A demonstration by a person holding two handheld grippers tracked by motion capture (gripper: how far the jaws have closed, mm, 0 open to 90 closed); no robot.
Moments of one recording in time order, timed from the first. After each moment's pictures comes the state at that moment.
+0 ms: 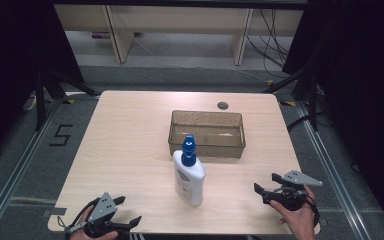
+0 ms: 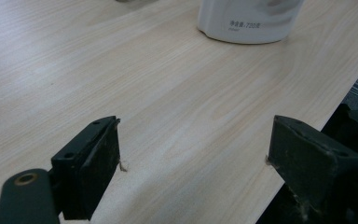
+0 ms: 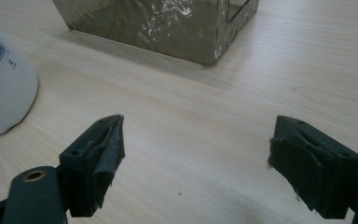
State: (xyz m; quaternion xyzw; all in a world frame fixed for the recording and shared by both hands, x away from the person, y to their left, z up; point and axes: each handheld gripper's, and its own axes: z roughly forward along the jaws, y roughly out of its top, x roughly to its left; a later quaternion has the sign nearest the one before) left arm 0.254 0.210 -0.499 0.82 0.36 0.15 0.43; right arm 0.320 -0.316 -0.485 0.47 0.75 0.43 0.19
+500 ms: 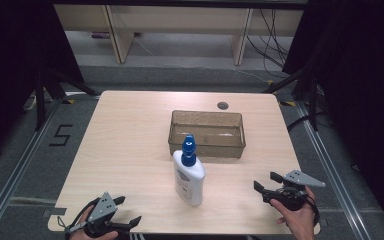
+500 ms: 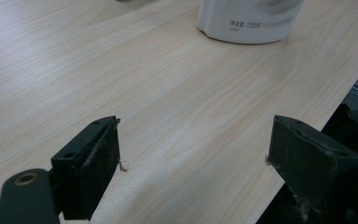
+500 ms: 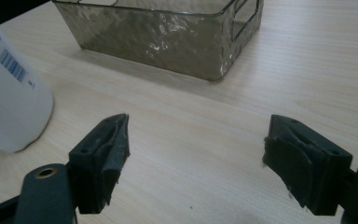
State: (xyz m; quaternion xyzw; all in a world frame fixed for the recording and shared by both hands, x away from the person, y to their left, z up) left arm 0.254 0.209 -0.499 0.81 0.36 0.15 0.43; right arm 0.318 -0.314 -0.481 0.46 0.73 0.47 0.20
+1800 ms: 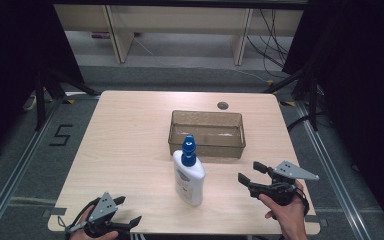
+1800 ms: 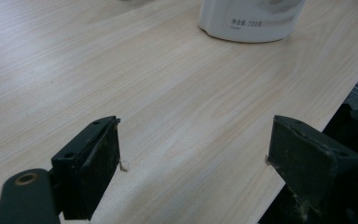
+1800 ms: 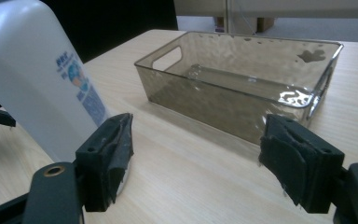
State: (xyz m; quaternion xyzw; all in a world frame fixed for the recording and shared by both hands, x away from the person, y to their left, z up) left arm 0.256 0.211 -0.500 0.82 0.36 0.15 0.42; right arm 0.315 -0.266 -0.431 0.40 0.72 0.54 0.16
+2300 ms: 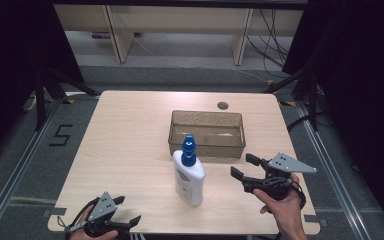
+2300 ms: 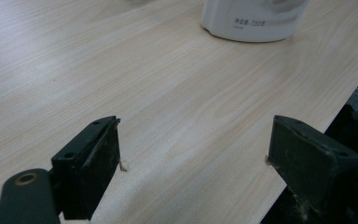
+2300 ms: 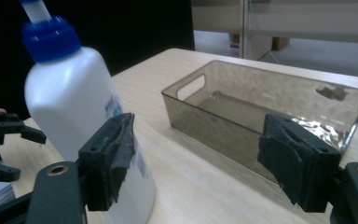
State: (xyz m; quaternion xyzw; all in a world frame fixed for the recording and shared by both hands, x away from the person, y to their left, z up) left arm 0.255 0.210 -0.501 0.81 0.37 0.15 0.43; right arm 0.316 -0.243 -0.397 0.36 0.72 0.57 0.16
